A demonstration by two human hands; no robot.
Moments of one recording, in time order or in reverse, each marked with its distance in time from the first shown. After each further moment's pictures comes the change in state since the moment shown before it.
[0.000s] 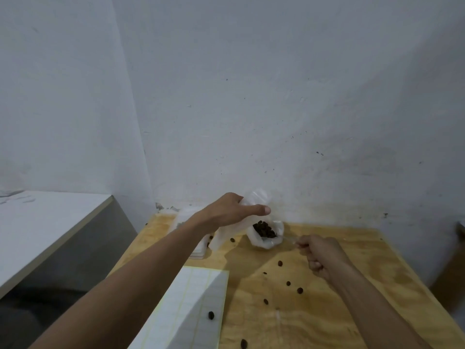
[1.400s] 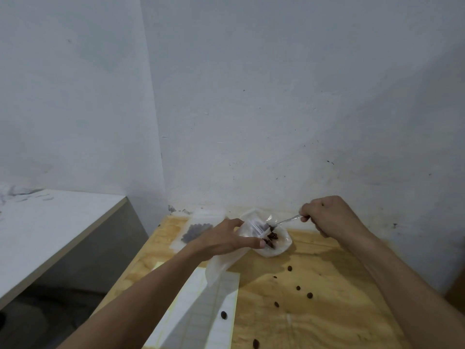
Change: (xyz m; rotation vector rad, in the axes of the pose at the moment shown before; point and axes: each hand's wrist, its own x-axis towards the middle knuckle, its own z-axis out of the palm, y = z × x) left_hand -0.049 -0.038 0.004 -0.046 -0.023 0.006; right_hand -0.055 -0.089 -0.002 -0.427 -0.046 -0.554
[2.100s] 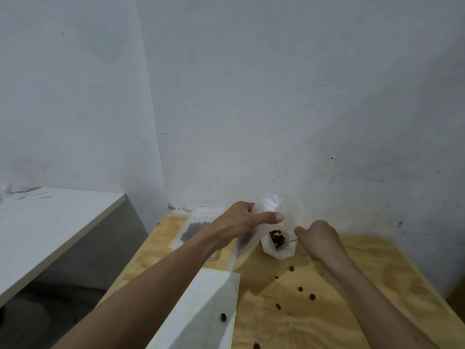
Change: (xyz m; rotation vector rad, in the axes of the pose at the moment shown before) left_hand 0.022 0.029 0.003 -0.200 0.002 0.056; right_hand 0.014 0.047 0.053 -0.265 0.057 0.199
